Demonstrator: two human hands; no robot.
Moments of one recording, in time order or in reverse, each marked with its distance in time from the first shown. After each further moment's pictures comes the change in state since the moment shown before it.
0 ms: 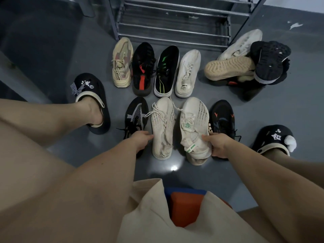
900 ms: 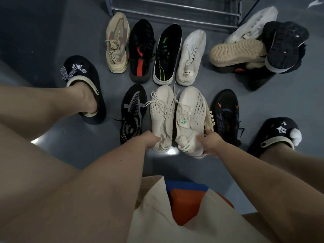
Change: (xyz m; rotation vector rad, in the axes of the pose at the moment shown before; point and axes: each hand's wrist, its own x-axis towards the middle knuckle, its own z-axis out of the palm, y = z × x) left_hand 0.030 -0.018 0.035 0.147 -0.061 -0.114; right_hand 0.042 0.032 0.012 -0.366 0.138 -0.086
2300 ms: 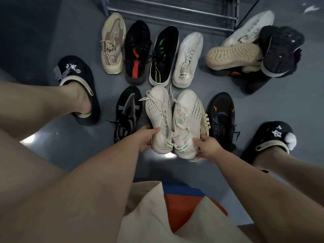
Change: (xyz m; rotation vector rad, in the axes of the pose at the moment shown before) left_hand -0.022 0.026 -0.001 -0.571 -0.114 -0.046; right_hand 0.010 0.016 -0.008 0.158 -0.084 -0.044
